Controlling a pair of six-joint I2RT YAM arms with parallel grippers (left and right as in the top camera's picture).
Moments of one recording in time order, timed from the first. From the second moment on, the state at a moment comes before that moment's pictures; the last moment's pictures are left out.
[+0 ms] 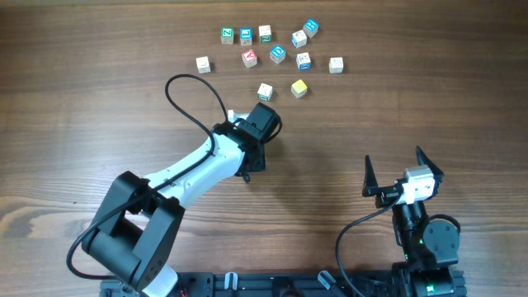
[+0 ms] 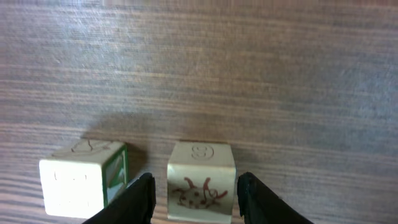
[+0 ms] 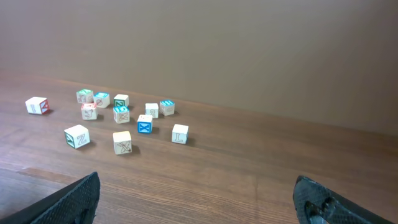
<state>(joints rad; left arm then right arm) -0.61 1.75 1.05 -0.70 -0.20 -0.67 0.12 0.03 0.01 0.00 -0.03 -0.13</state>
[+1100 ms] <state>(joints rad) -0.61 1.76 1.04 -0.49 -0.13 -0.56 0.12 0.03 0.01 0.00 -0.03 -0.13</state>
